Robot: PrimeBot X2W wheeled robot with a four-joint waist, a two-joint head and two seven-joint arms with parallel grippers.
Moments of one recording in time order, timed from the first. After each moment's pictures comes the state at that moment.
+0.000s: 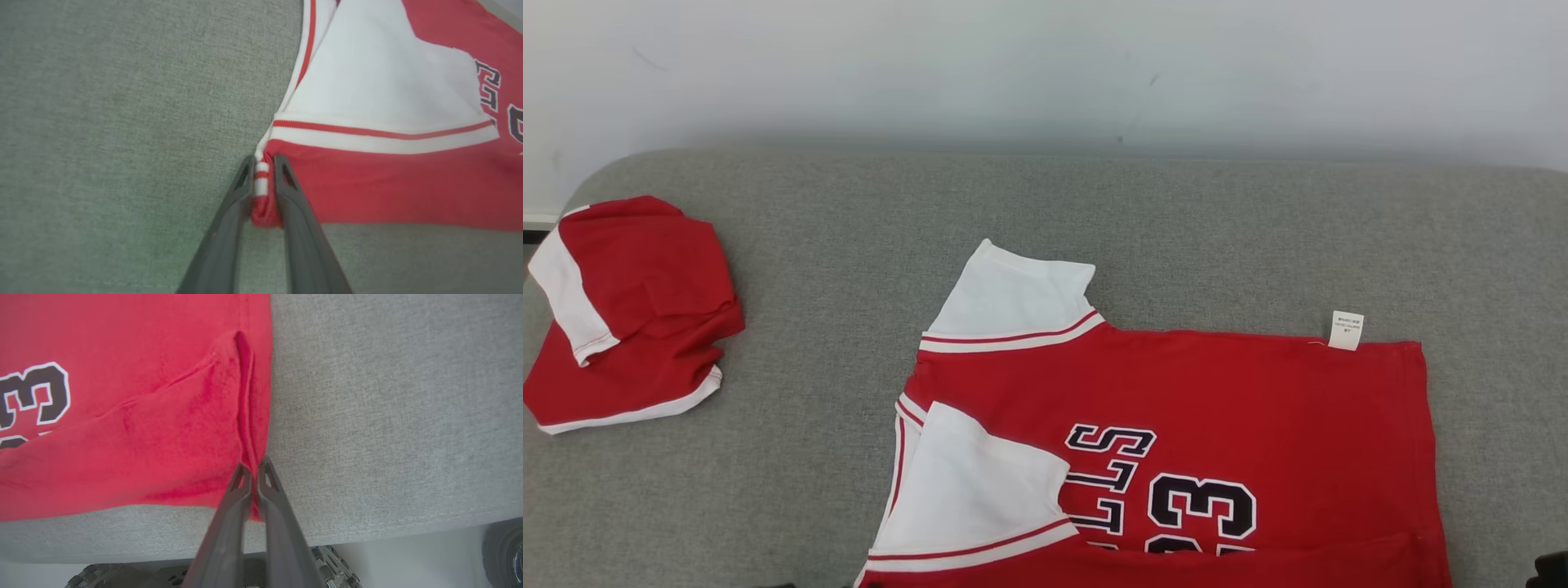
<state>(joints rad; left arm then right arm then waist) 0.03 0.25 -0.32 0.25 -0.59 0.05 0.11 0.25 -0.05 -0.33 -0.16 0.33 0.13 0.81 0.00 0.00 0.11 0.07</state>
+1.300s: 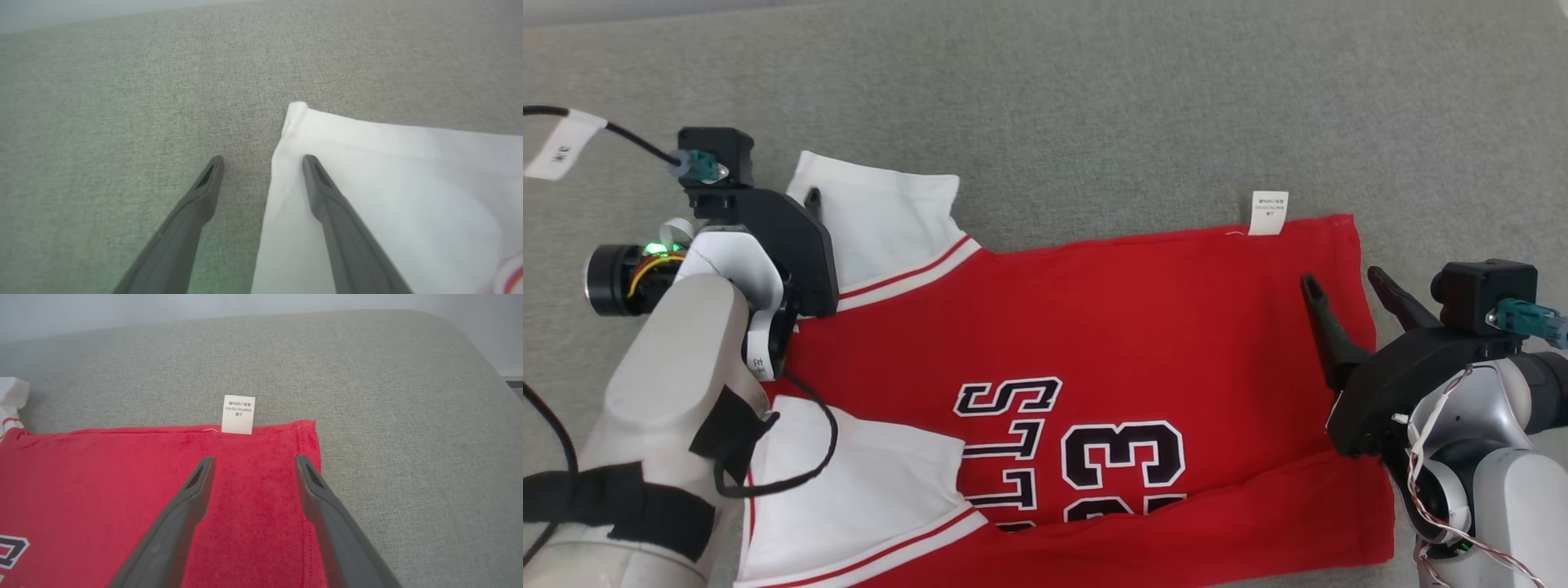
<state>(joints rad) -0.97 0.22 -0.38 0.87 -0.46 0.05 0.28 -0.29 -0.07 -0.06 -0.13 0.14 0.13 0.57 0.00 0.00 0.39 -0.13</state>
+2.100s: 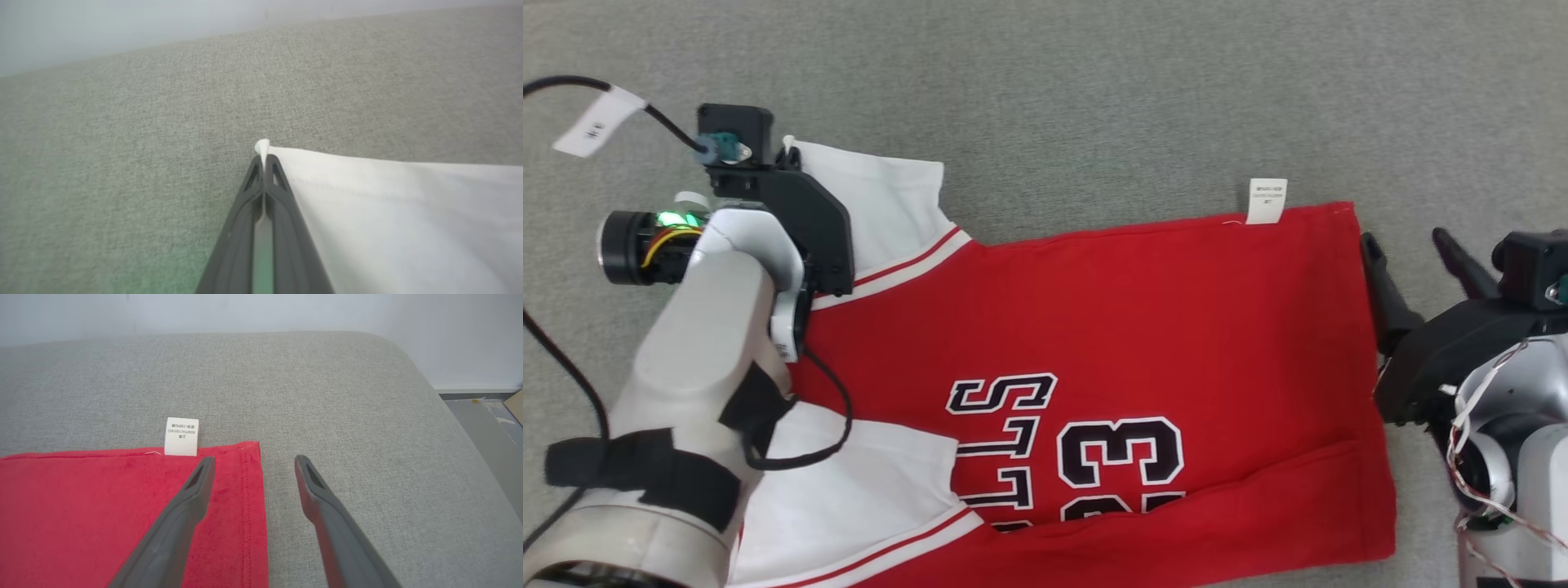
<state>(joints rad) -1.07 0.18 -0.43 1.03 -0.43 0.06 0.15 -0.33 -0.09 -0.13 -0.14 0.09 0.13 0.55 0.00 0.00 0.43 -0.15</state>
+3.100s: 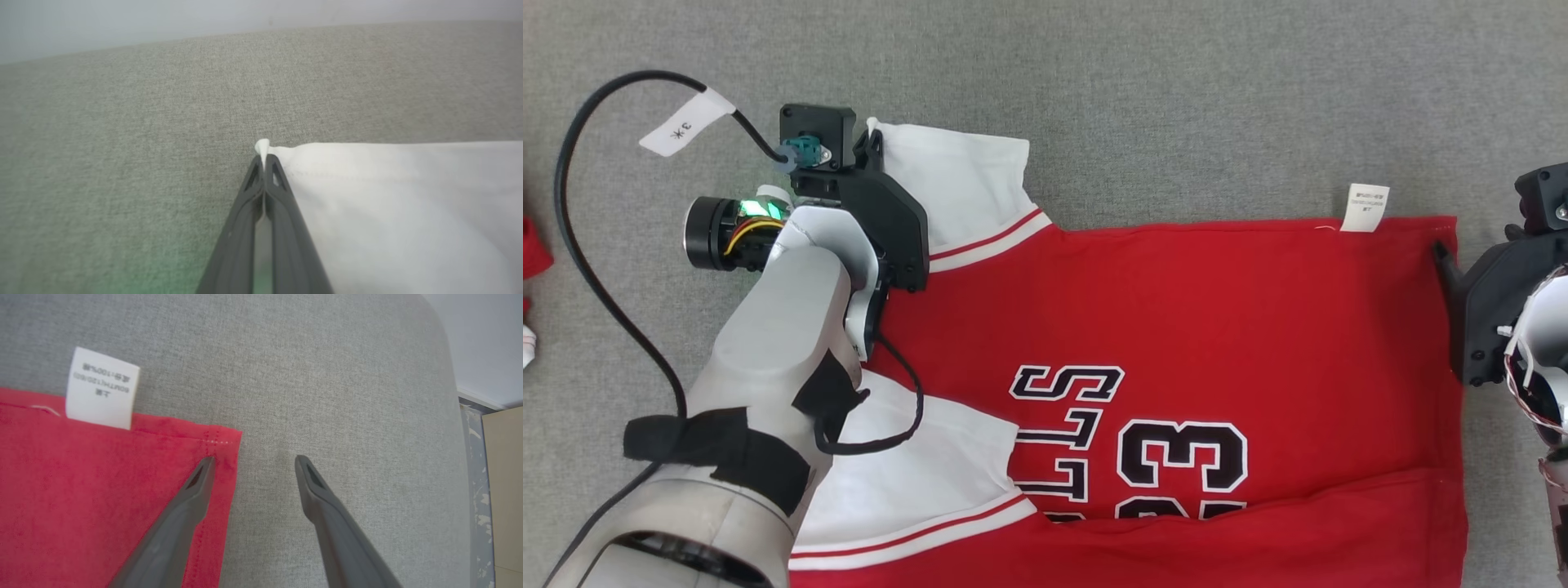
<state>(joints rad) -1.13 0.05 -0.49 1.17 -0.48 0.04 -0.02 -0.47 -0.38 -0.04 0.02 0.08 0.13 0.83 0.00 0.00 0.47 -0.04</state>
